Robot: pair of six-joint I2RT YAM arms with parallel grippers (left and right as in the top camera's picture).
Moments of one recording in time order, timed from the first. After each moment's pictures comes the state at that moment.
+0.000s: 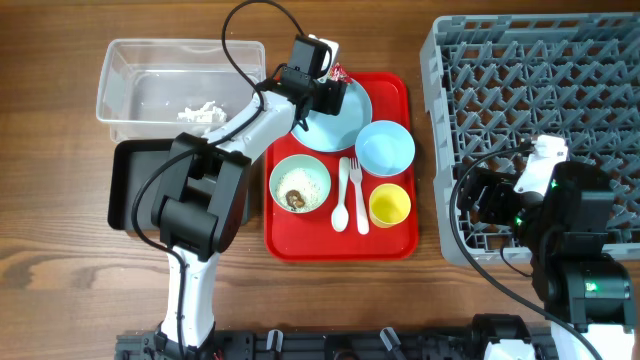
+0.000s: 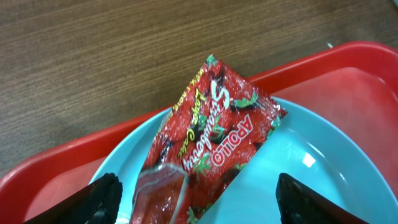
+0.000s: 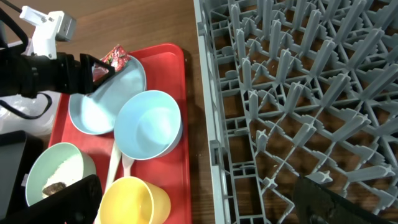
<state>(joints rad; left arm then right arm) -0.43 2.21 1.58 -0.25 0.02 -0.08 -0.03 0.77 0.86 -0.80 -0.15 0.20</state>
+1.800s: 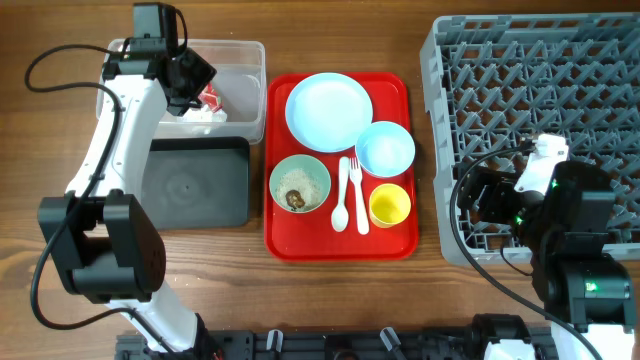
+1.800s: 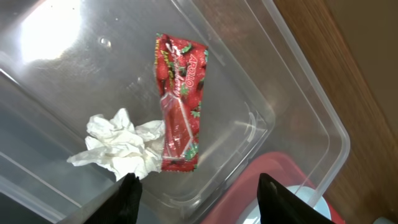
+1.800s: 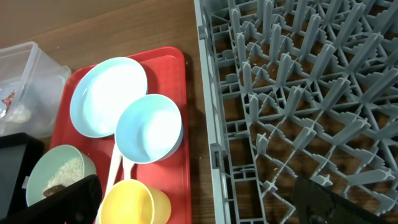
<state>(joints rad) 0.00 1.88 1.59 -0.77 0.01 -0.84 -0.03 0.77 0.86 -0.79 -0.15 0.20</state>
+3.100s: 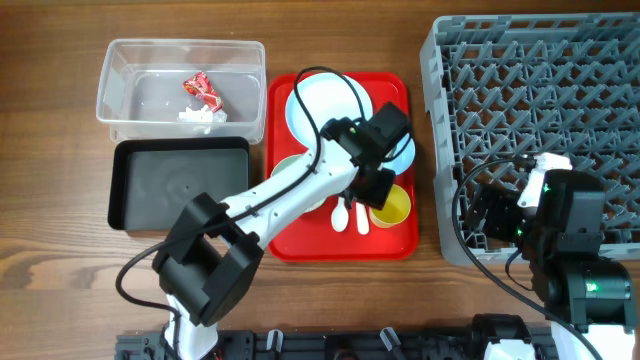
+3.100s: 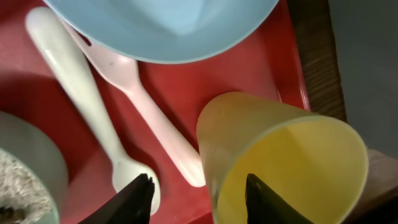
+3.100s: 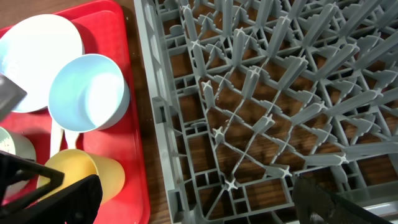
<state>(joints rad) -0.82 1.97 1.54 -0.96 0.15 -0.40 -0.03 0.77 0.86 -0.97 0.01 0.21</state>
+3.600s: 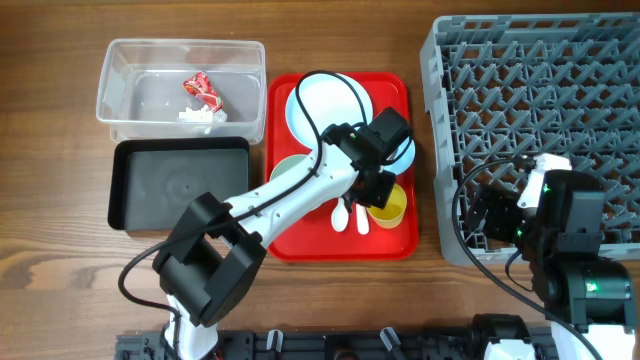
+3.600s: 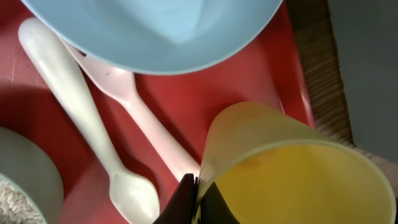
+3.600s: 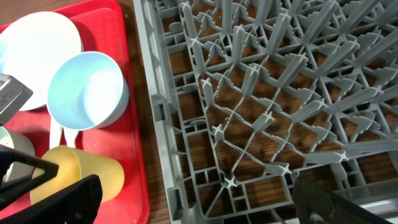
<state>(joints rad) -0.82 1.97 1.51 -0.91 0.14 -0.39 -0.03 0.77 0.86 -0.98 0.01 0.21</state>
